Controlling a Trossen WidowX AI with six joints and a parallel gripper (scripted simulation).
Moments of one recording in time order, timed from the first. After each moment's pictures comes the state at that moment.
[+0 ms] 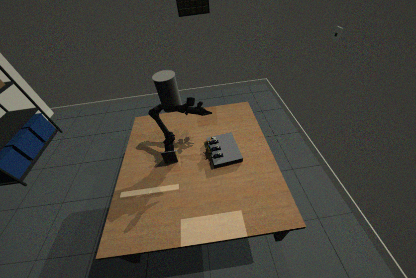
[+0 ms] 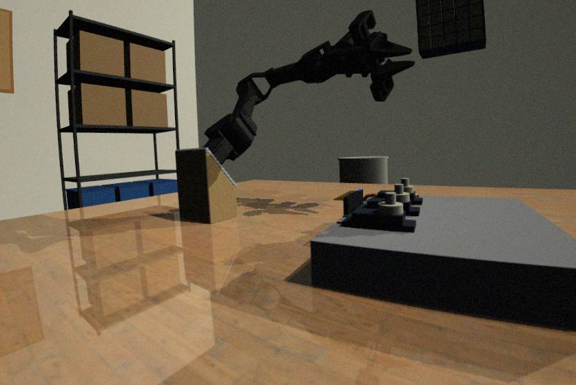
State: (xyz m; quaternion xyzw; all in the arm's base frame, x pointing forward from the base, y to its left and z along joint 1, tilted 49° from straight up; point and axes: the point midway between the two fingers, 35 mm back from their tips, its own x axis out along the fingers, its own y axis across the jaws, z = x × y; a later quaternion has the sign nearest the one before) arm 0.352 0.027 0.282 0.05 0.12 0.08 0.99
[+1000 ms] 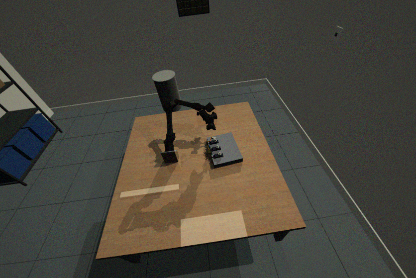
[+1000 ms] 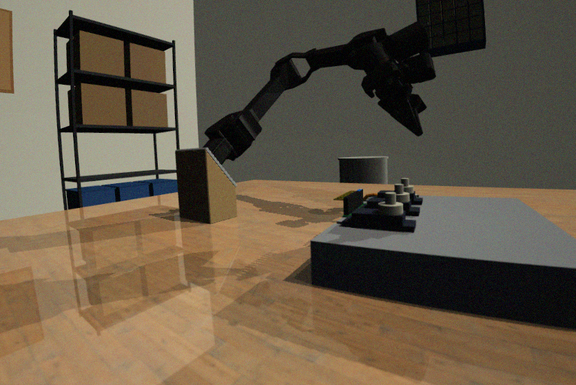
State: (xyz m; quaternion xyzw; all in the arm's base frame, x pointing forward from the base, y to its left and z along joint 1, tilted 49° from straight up) arm 0.376 0.095 0.169 0.24 0.51 0.18 0.81
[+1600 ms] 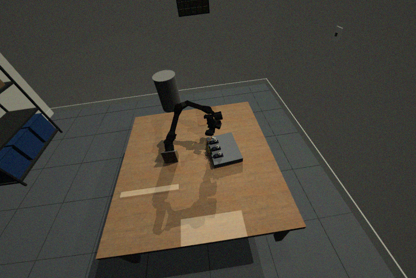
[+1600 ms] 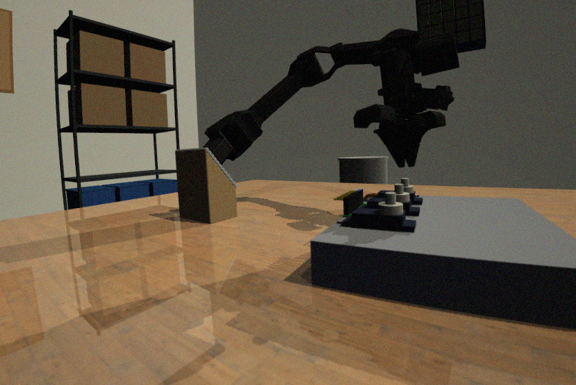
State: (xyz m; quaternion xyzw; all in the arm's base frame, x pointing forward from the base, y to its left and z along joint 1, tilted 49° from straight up) arm 0.364 0.129 0.128 0.38 0.68 0.16 0.60
